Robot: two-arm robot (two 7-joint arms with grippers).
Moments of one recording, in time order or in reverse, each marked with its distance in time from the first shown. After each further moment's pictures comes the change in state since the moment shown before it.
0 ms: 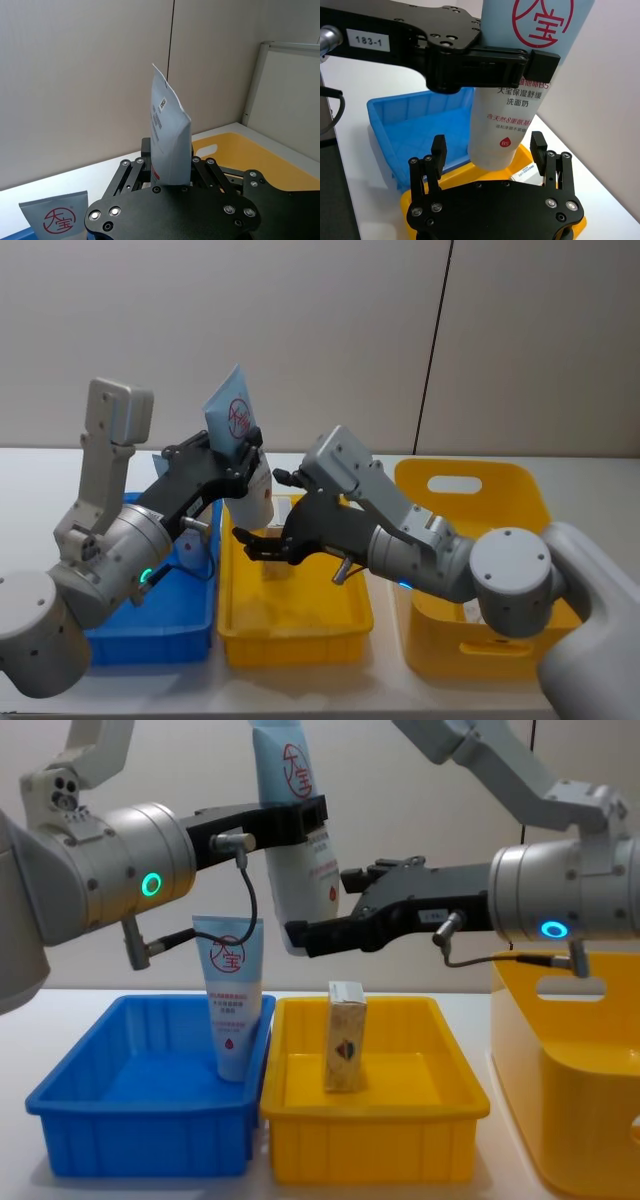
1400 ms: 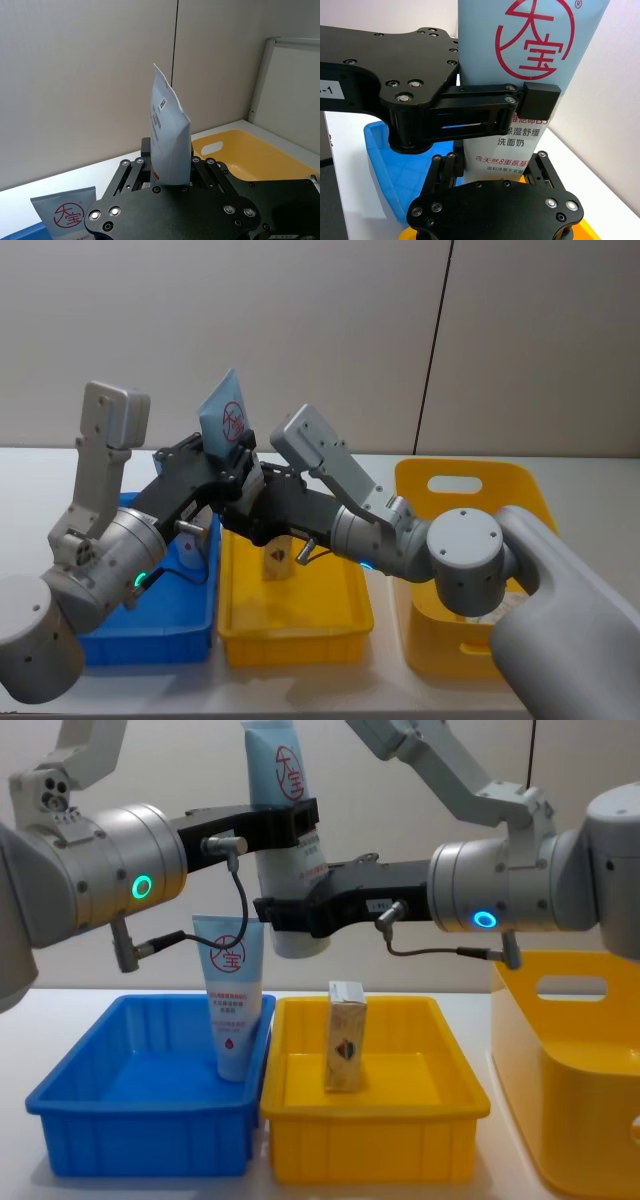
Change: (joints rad) left arm 0.015 0.014 -0.001 -0.024 0.016 0.004 0.018; right arm 0.098 -0.098 -0.030 0.175 0.037 -0.036 -0.013
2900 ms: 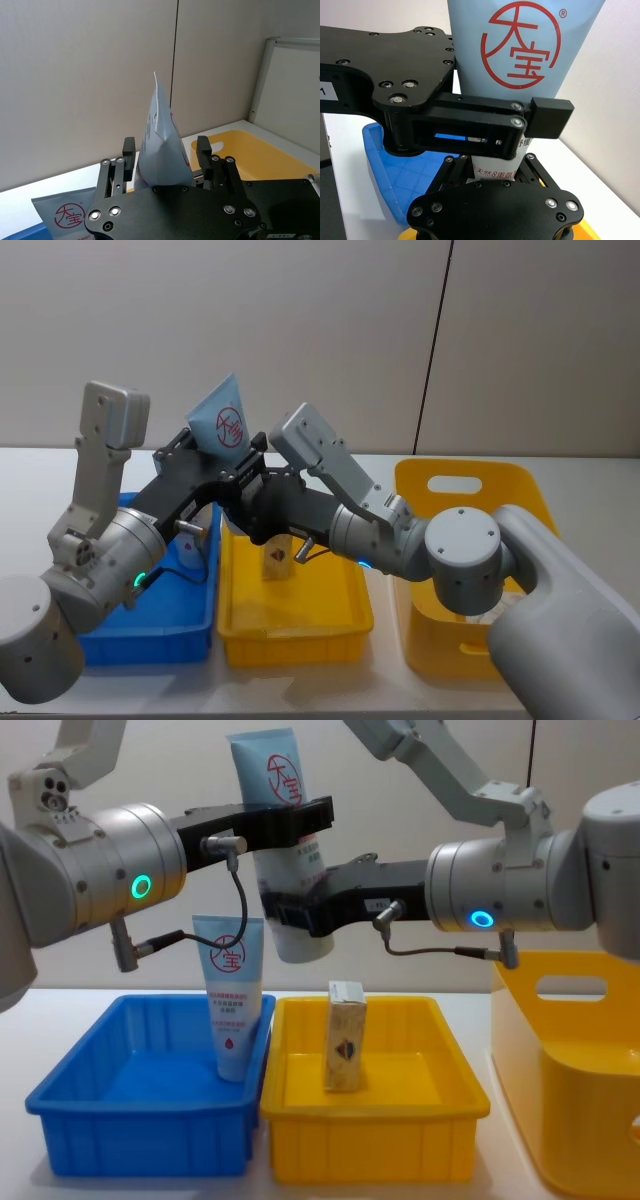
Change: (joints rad) left arm 0.001 0.001 0.000 -0.001 0.003 -0.002 0.002; right arm 0.005 -0.005 -0.001 0.009 0.001 0.000 -0.002
